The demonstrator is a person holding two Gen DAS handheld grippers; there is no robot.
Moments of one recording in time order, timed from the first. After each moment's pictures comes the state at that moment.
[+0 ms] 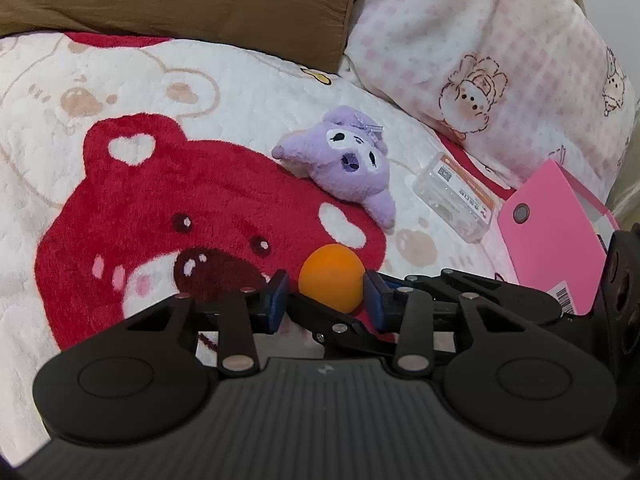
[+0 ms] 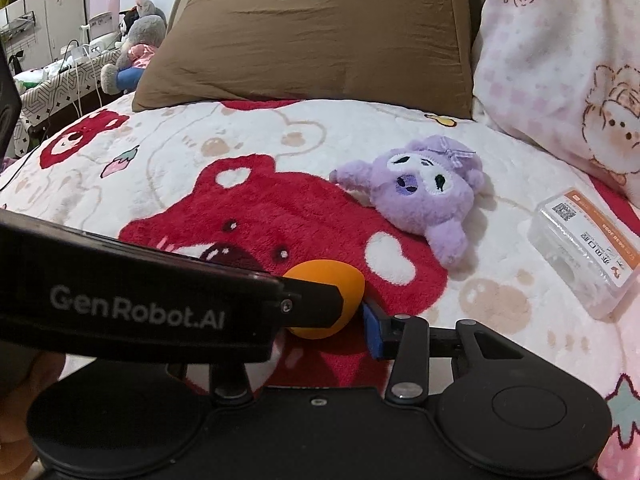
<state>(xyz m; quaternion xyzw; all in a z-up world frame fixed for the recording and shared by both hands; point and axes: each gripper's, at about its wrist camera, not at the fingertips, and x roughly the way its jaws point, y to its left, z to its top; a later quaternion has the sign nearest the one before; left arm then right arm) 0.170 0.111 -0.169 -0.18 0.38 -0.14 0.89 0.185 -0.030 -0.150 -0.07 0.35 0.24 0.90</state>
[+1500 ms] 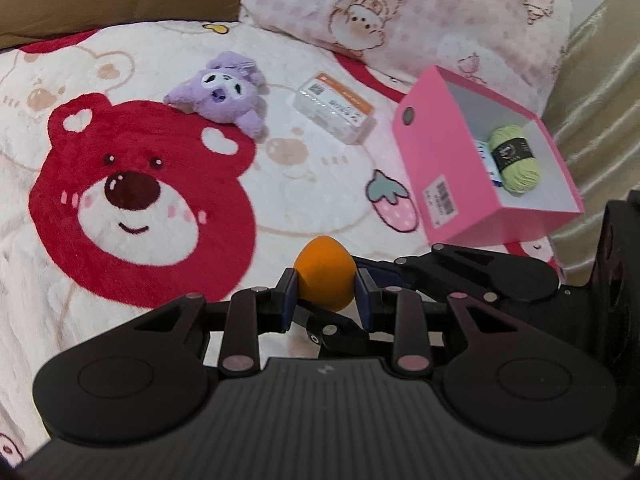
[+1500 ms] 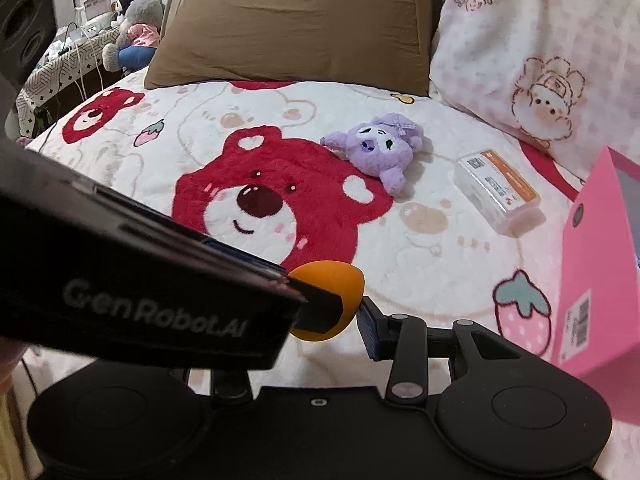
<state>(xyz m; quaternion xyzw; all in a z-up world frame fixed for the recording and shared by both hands) 0.090 0.044 -0.083 -0.12 0.48 -0.21 0.85 0.087 -0.079 -0.081 -0.08 0.41 0.22 0.88</state>
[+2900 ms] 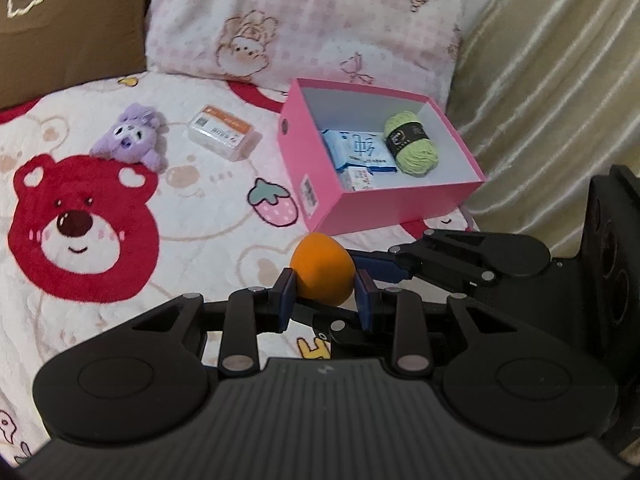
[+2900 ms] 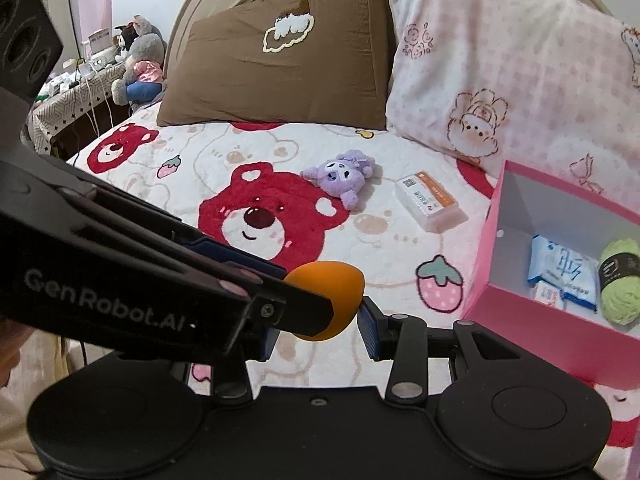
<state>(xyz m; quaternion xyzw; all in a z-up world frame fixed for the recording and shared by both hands) 0.016 -0.028 0.007 -0.07 0.45 -0.28 0.85 0.010 -0.152 0.007 -0.07 0.38 0.22 0.90</state>
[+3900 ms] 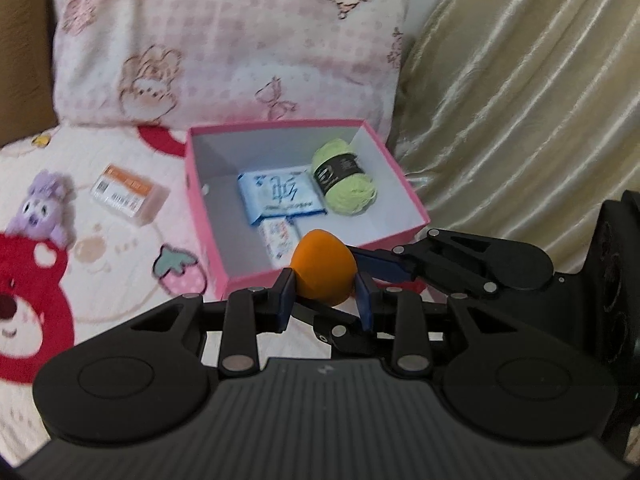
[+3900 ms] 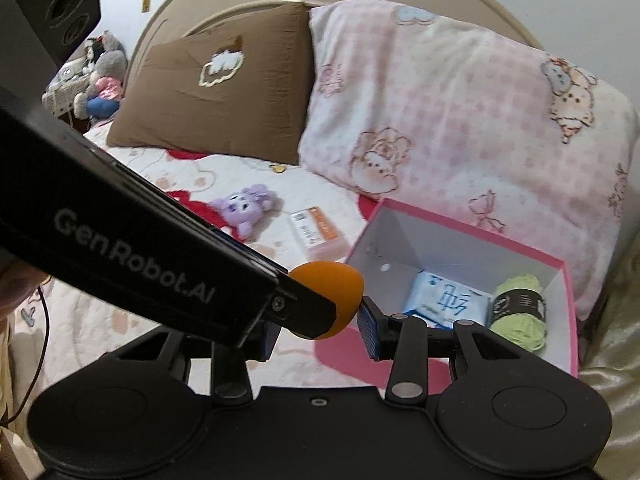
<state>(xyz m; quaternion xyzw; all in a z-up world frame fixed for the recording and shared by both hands) 0.068 -0.149 0.043 -0.06 0.43 -0.33 0.84 0.037 -0.257 0.047 -0.09 0.33 0.16 0.92</state>
